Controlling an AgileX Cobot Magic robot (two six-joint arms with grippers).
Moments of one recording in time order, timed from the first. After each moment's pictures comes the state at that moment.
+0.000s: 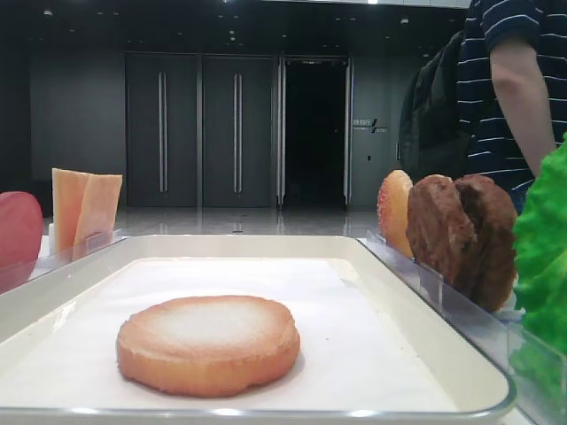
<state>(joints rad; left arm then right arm) 0.00 -0.02 -0.47 0.00 1.11 -0.01 0.27 1.00 -0.83 0.13 1.22 0.22</state>
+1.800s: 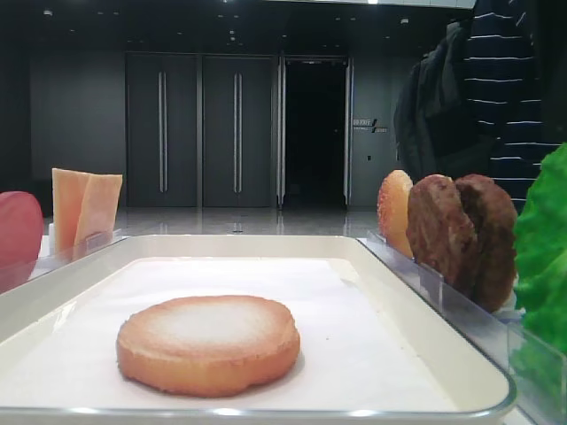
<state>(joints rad) 0.00 -0.02 -0.47 0.00 1.11 -0.01 0.75 1.32 -0.88 0.01 1.05 0.53</state>
